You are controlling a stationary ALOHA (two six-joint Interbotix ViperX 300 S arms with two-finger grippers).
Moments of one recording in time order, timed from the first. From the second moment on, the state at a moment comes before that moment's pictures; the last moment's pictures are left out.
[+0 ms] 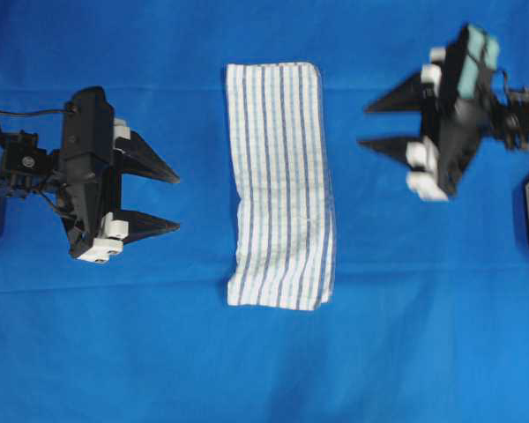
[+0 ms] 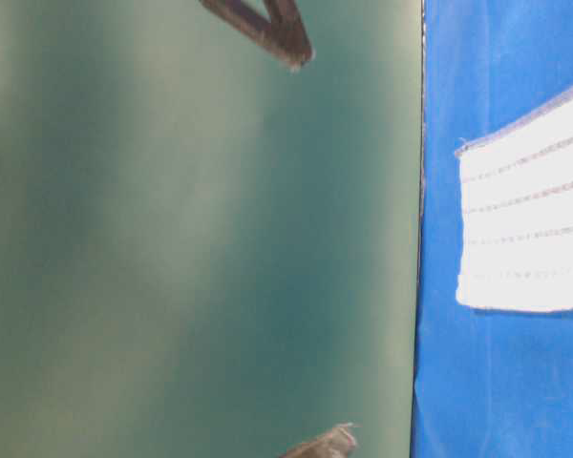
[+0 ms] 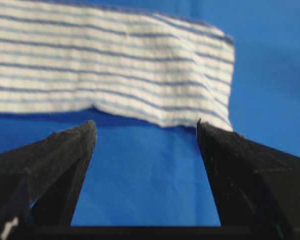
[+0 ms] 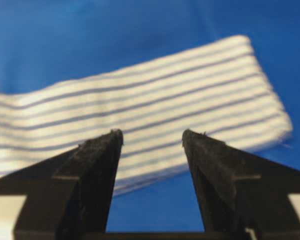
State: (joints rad) left arm -0.02 -0.45 0.94 -0.03 -0.01 -0.17; right arm -0.15 -0.51 0.94 -0.31 0.09 0.35
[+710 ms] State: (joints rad) left arm 0.17 -0.34 0.93 -0.03 -0.17 -0.08; right arm -0.28 -0.43 0.92 -0.32 0.07 0.34
